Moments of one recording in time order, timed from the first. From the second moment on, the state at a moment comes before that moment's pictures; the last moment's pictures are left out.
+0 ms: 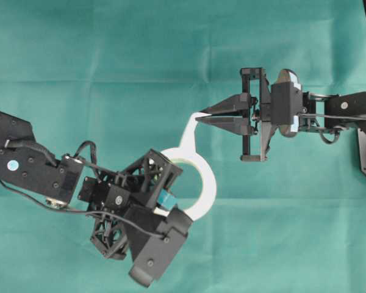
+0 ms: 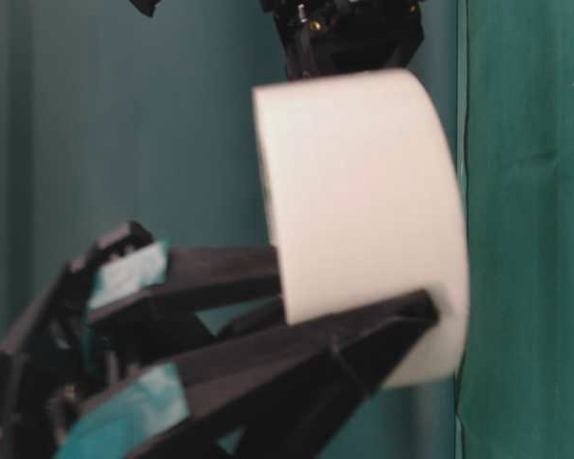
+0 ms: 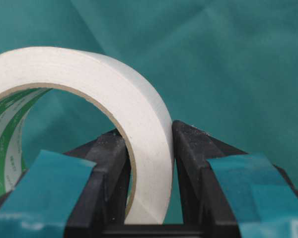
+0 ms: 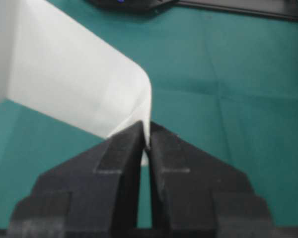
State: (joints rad) left arm -0.31 0.00 0.21 0.00 0.65 0.41; right arm -0.11 -0.08 0.95 -0.01 -0.65 0.03
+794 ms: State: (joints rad) left arm -0.32 -0.01 0.21 0.00 0.41 0.52; right arm -0.12 -0.04 0.94 -0.01 -0.64 0.03
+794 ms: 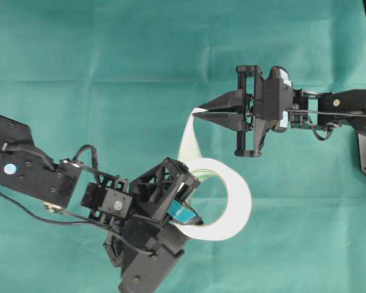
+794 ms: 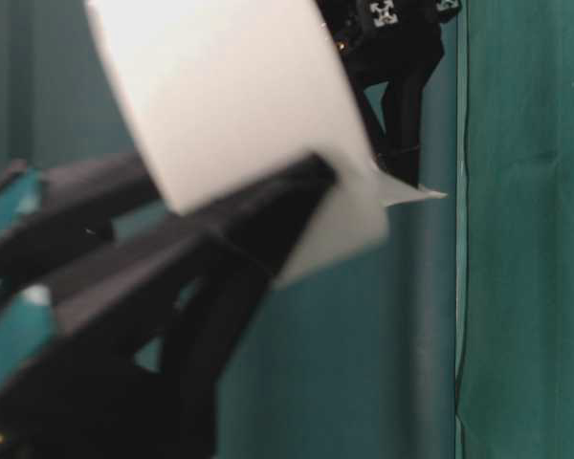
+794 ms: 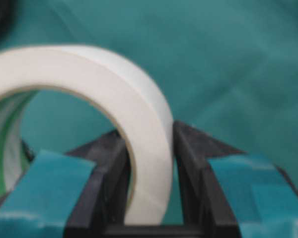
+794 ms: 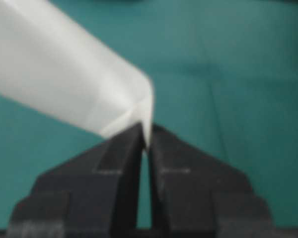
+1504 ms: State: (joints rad) left arm -0.32 -0.13 0.35 -0.01 0.12 0.52; right arm -0.12 -0.04 0.94 -0.01 -0.64 0.03
